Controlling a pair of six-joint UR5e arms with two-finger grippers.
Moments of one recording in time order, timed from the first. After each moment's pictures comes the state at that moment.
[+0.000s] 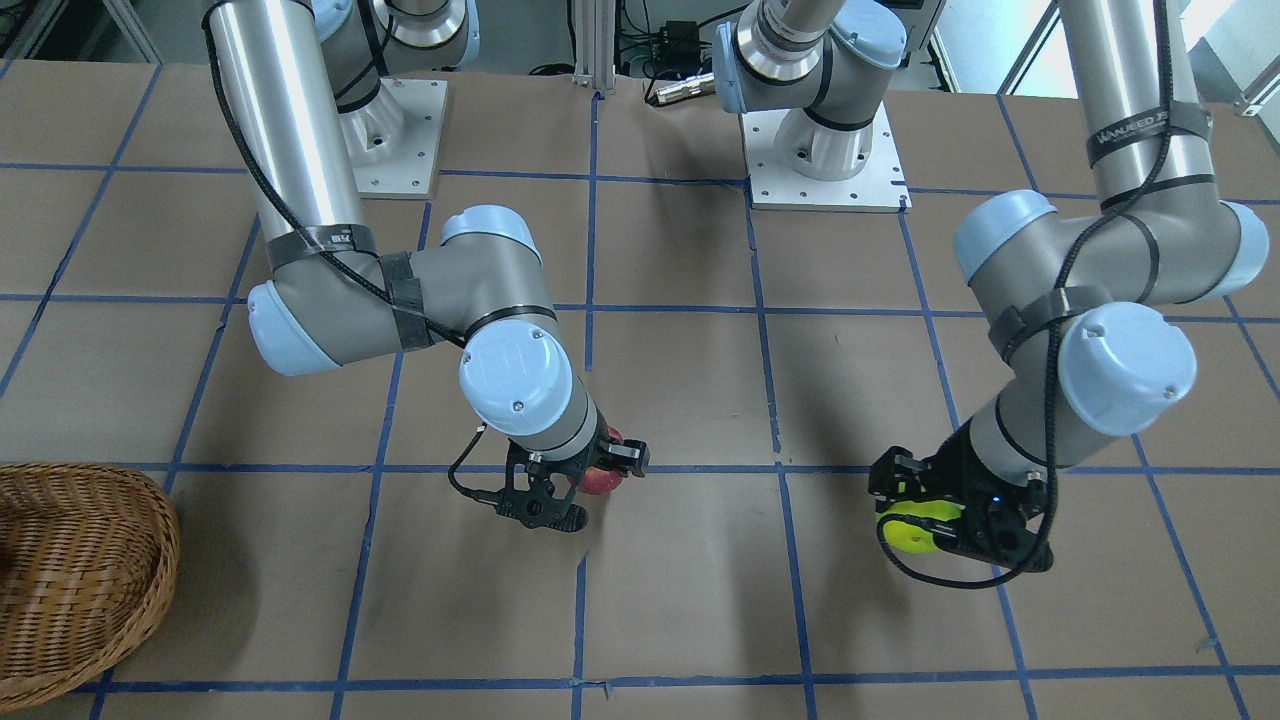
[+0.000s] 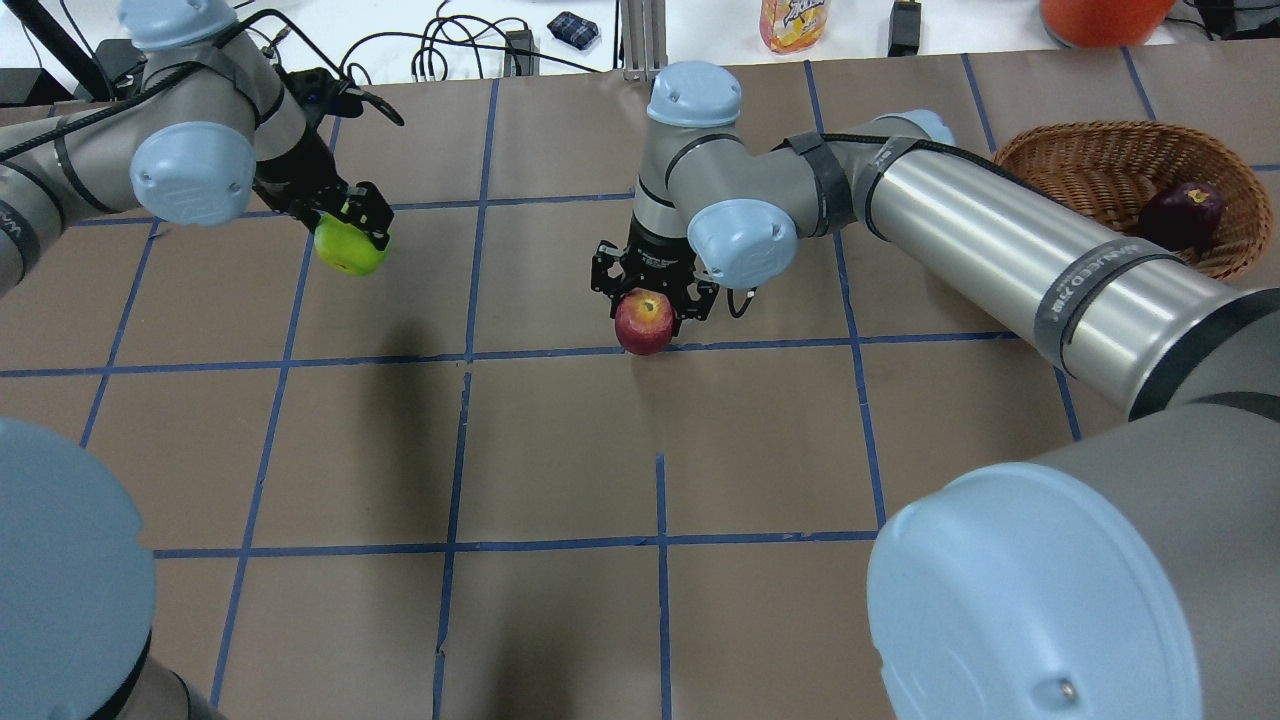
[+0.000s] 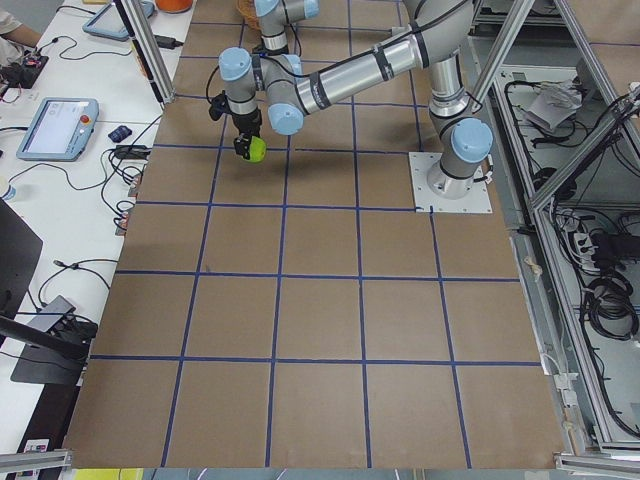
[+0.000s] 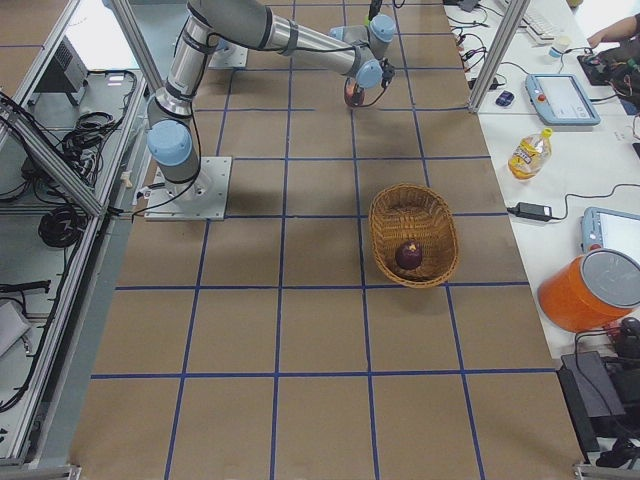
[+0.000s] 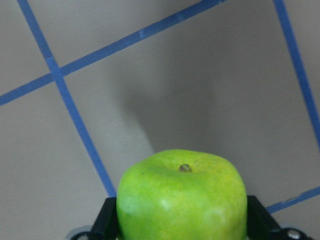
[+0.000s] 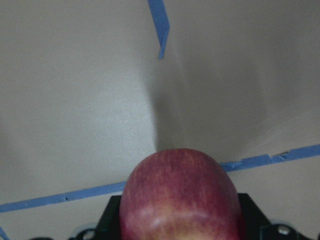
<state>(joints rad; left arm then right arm) -1.44 -1.99 -1.56 -1.14 1.53 0.33 1.86 -1.00 1.47 -1.96 -1.34 0.56</state>
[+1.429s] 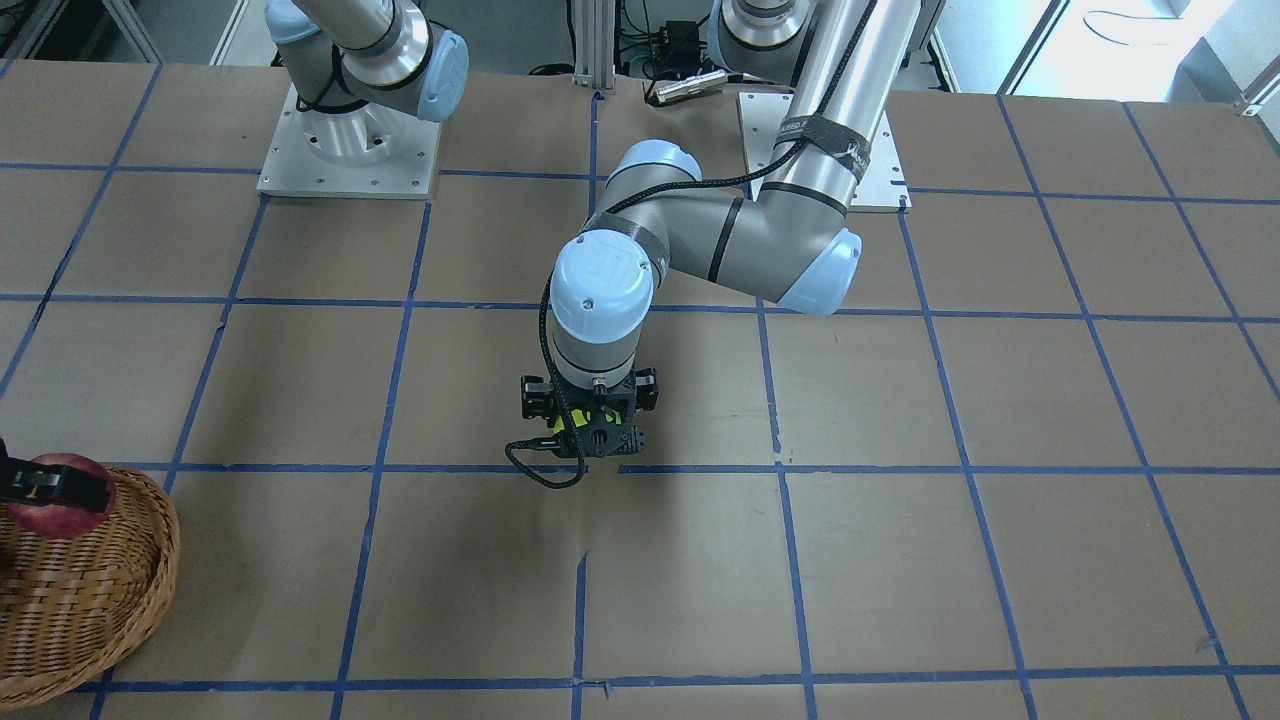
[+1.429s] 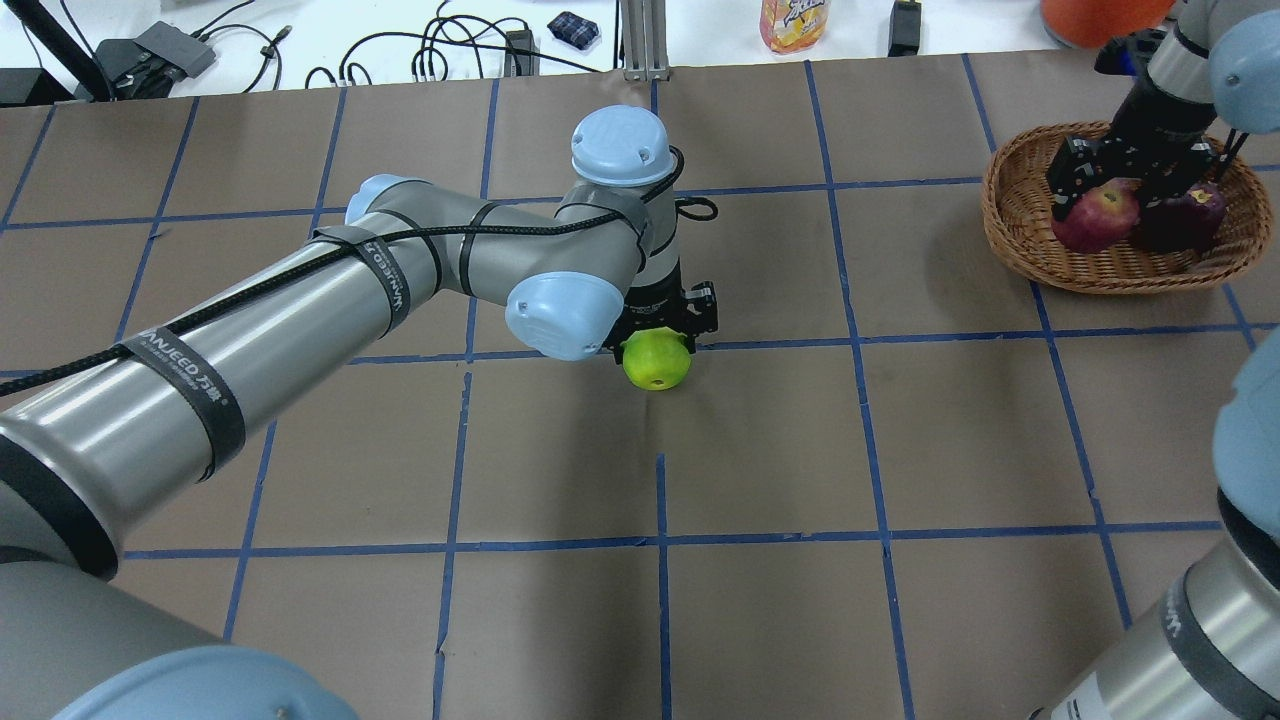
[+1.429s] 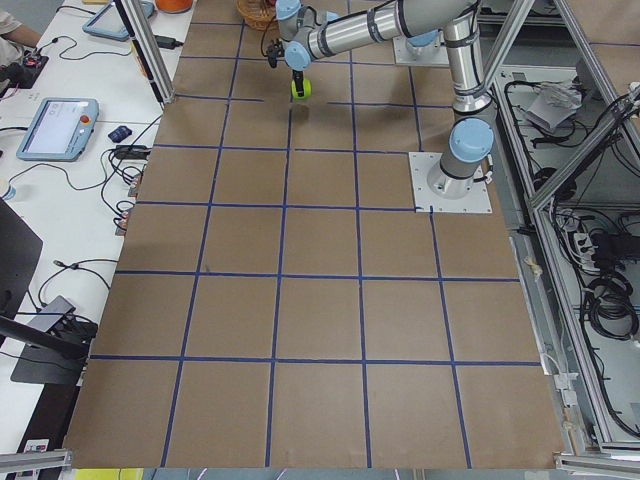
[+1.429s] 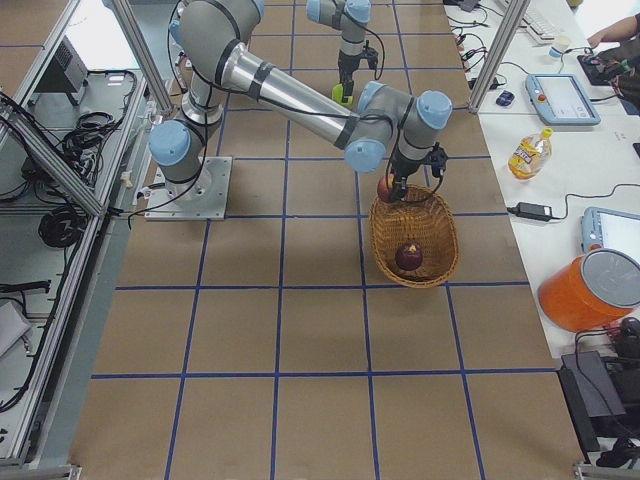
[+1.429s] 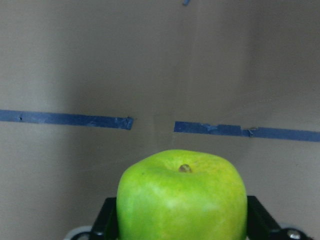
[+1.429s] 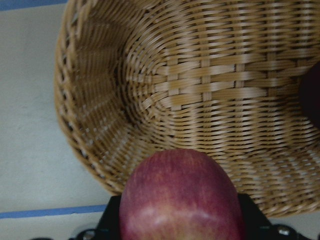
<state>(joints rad) -1.95 -2.07 -1.62 -1.09 1.49 -0.48 1.17 -1.07 1.42 -1.83 -1.61 -0.31</state>
